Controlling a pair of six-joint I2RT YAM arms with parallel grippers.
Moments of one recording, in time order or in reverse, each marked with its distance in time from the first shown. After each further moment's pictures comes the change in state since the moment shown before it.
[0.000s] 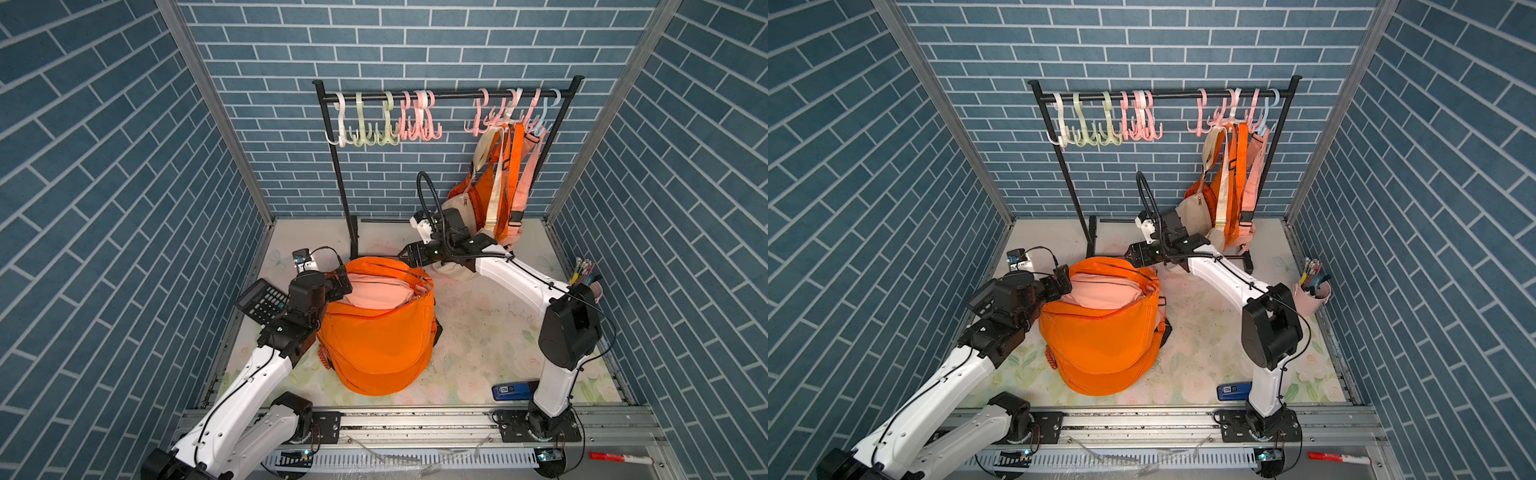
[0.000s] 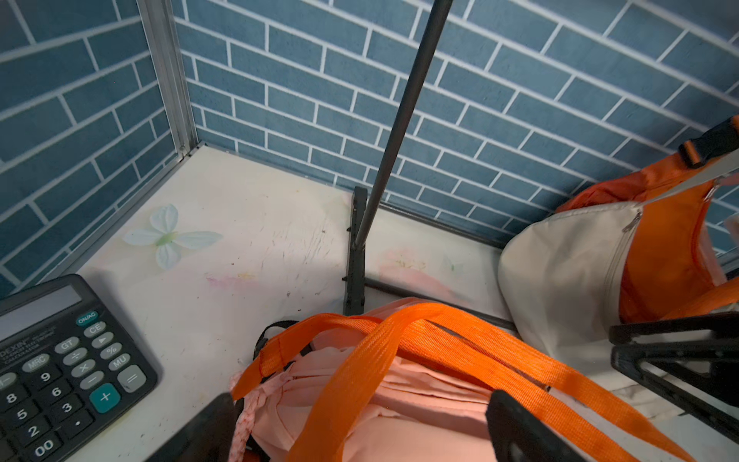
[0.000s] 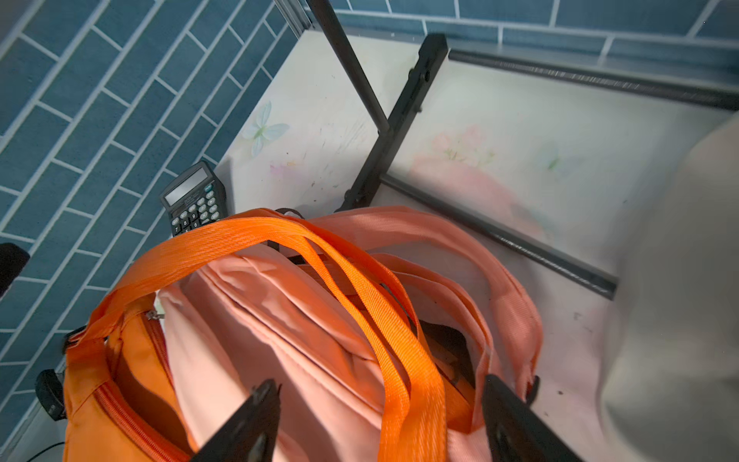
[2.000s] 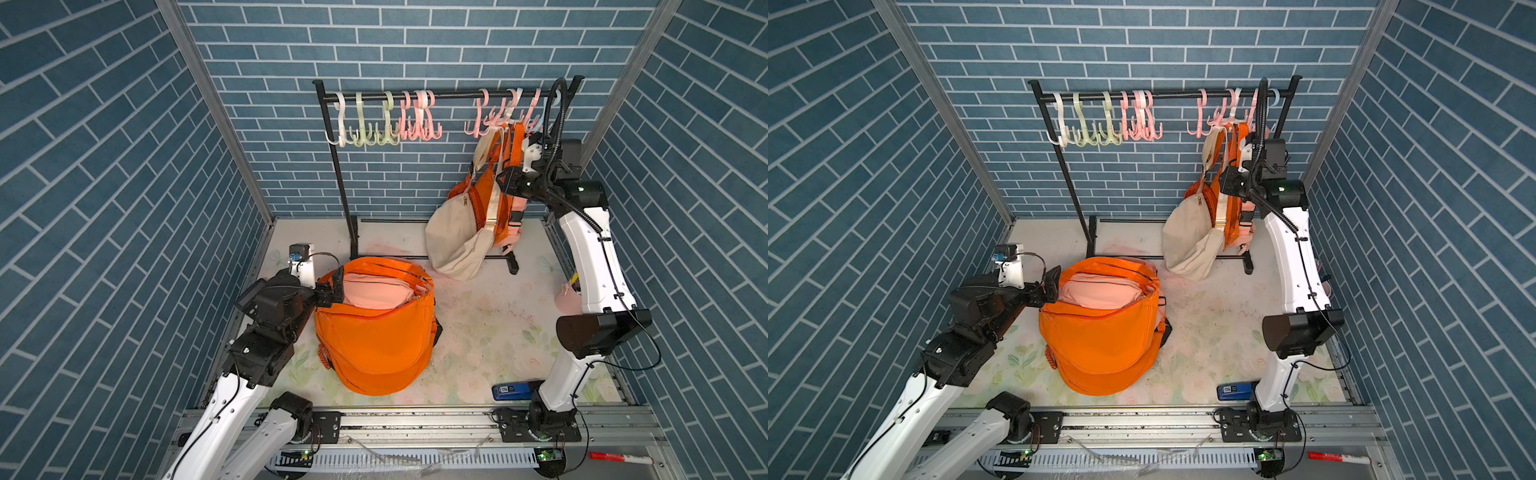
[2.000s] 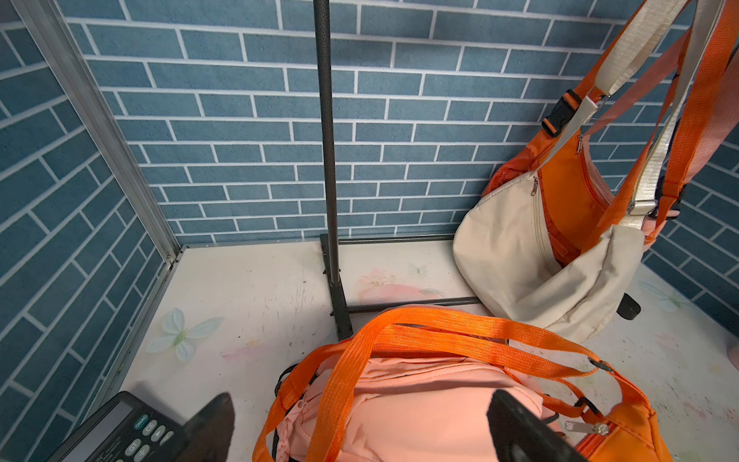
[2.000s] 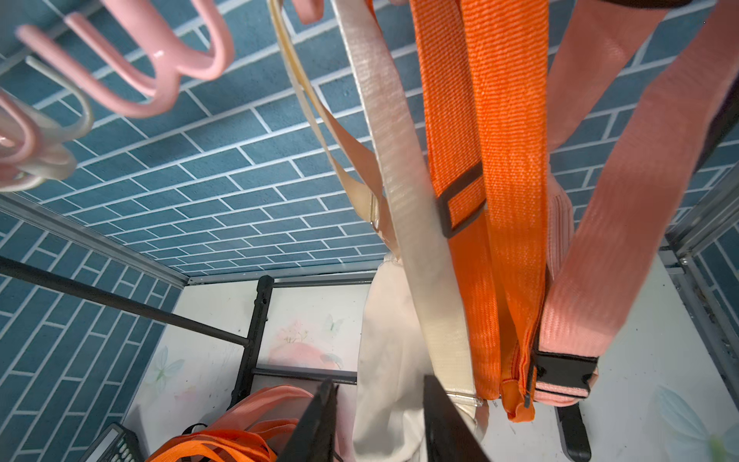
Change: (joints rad) left arm 0.000 -0.148 0.147 -0.184 0.143 0.328; right arm -0.467 0.076 0.747 -0.468 0.129 0.066
